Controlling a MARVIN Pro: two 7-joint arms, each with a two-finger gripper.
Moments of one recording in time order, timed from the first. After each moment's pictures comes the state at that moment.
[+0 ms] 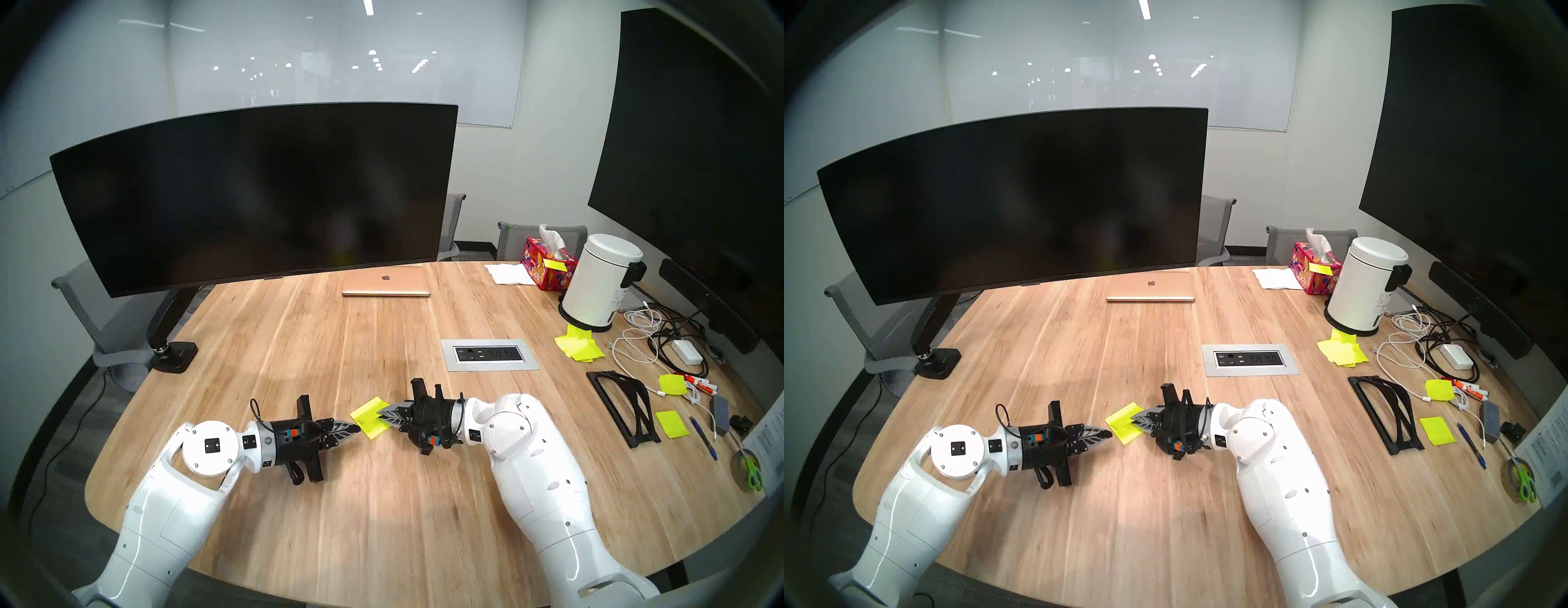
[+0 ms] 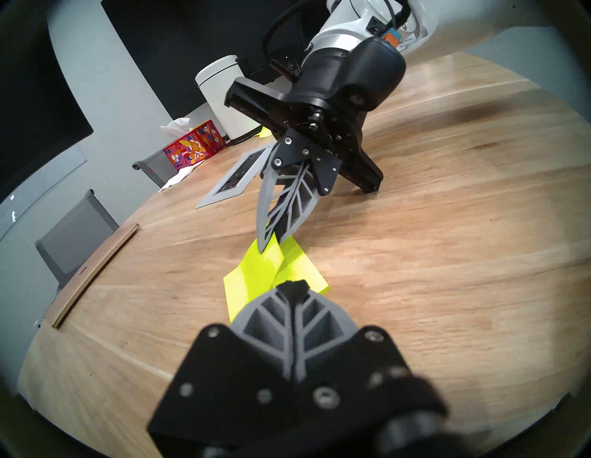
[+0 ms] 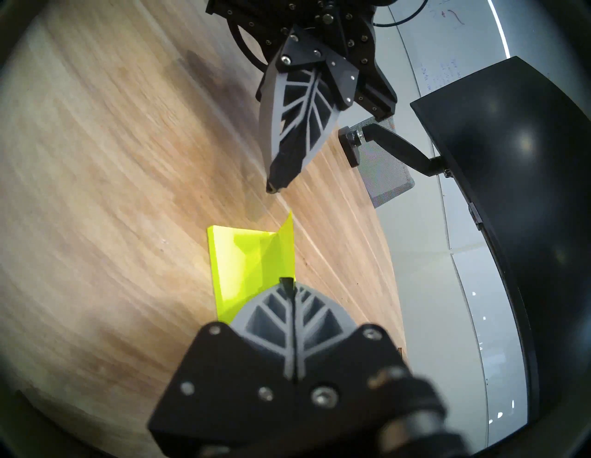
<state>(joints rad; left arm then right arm) 1.68 -1.14 -1.49 -1.64 0.19 -0.26 -0.93 -1.43 -1.50 1.44 -1.42 -1.00 -0.85 0.79</state>
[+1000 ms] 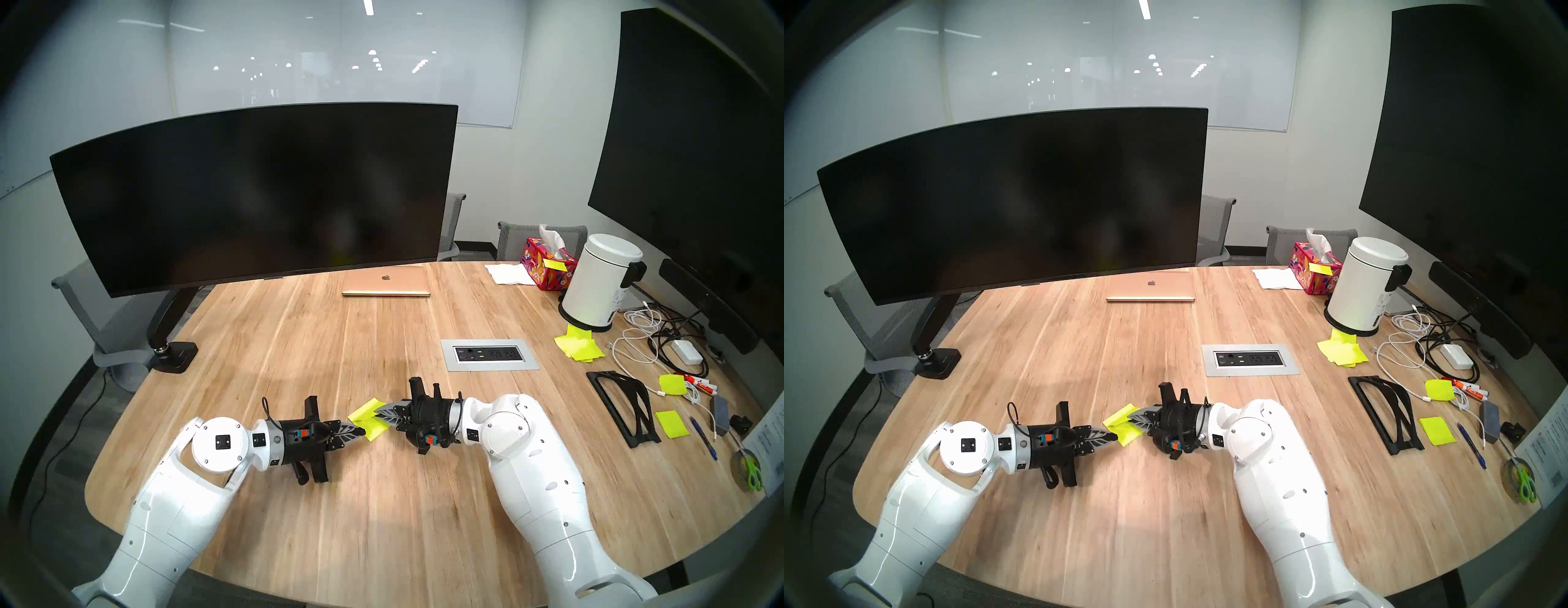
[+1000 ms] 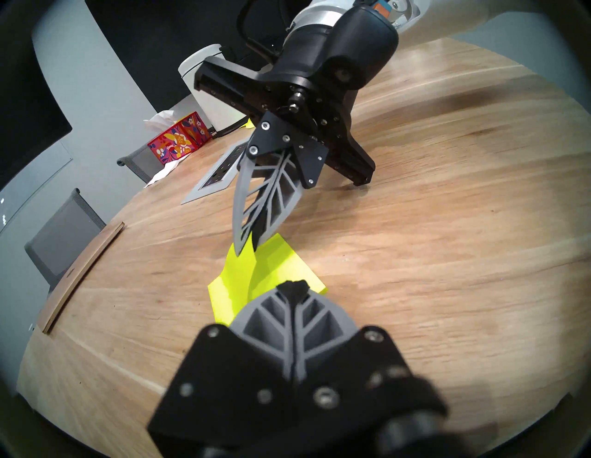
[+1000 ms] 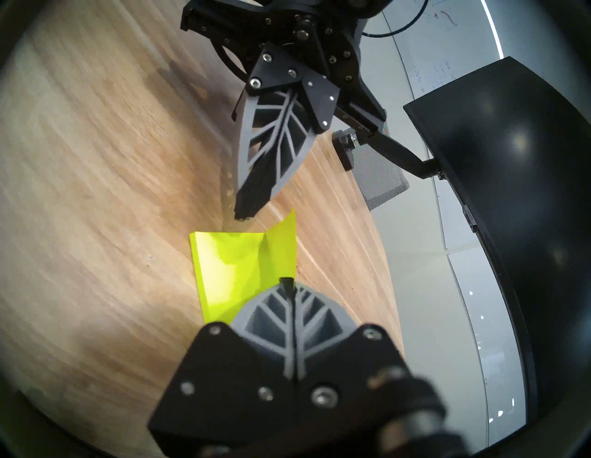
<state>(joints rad) 1.65 -1.14 -1.45 -1.63 0.24 -0.22 -0.94 -1.43 -1.51 1.45 -1.42 -0.98 -0.85 0.79</state>
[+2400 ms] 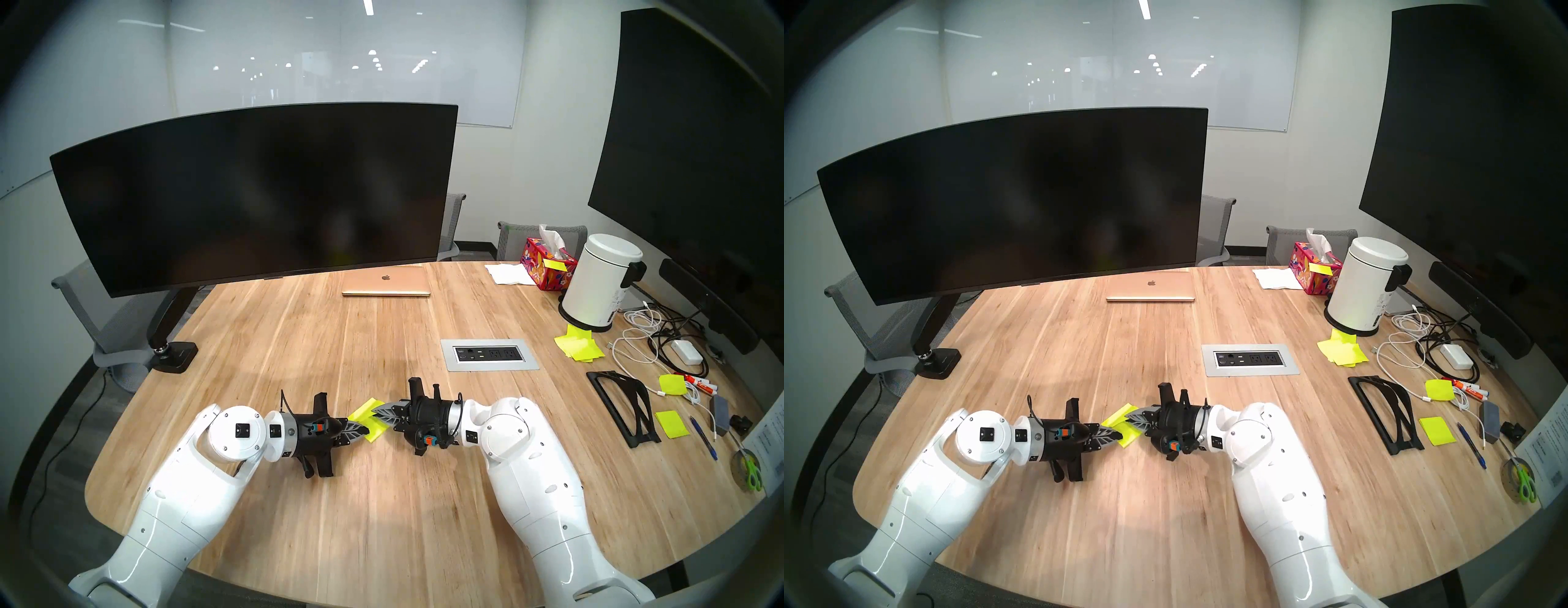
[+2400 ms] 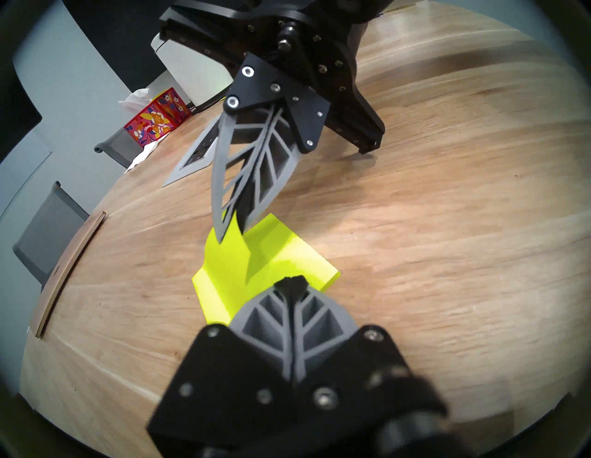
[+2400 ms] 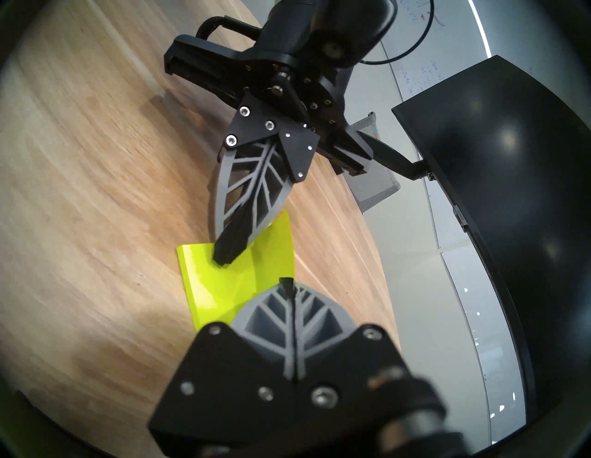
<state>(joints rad) 1.56 -1.13 -1.37 -1.61 0.35 -0.15 -0.95 -1.45 -1.53 1.47 -1.43 -0.95 -0.86 0.78</state>
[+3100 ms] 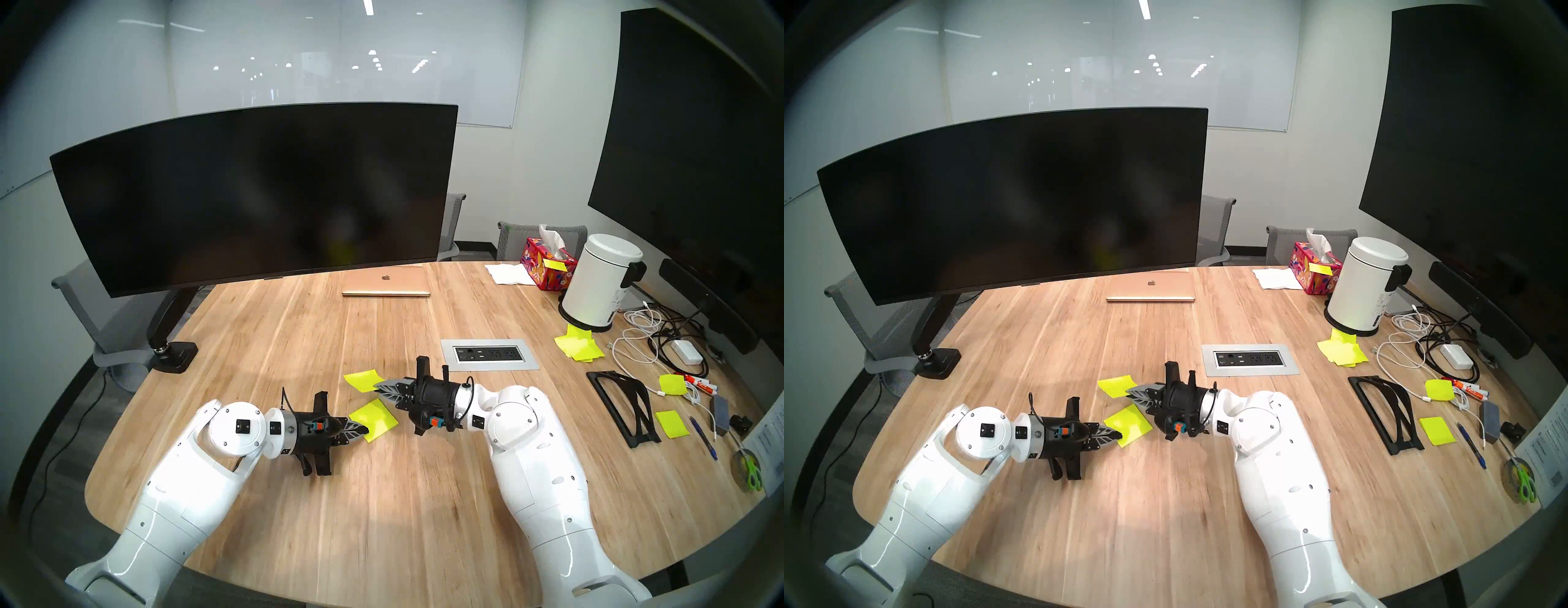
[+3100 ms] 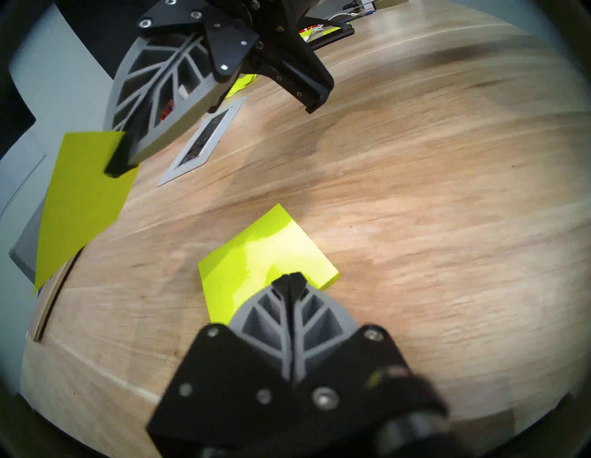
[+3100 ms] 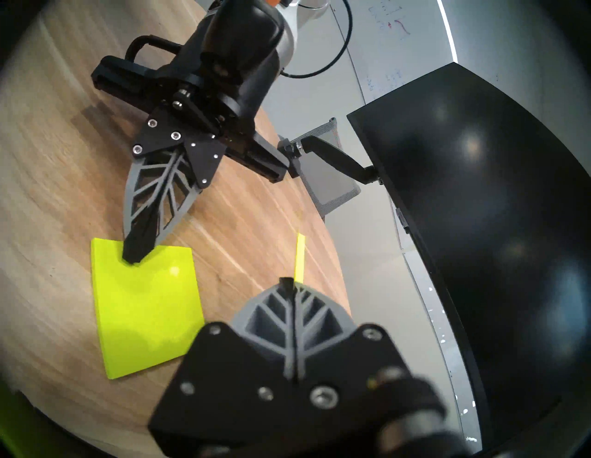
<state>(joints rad) 1.55 -1.12 -1.36 -1.59 0.34 -0.16 -0.95 -1.42 -1.55 1.50 -1.47 -0.90 -0.87 0.77</state>
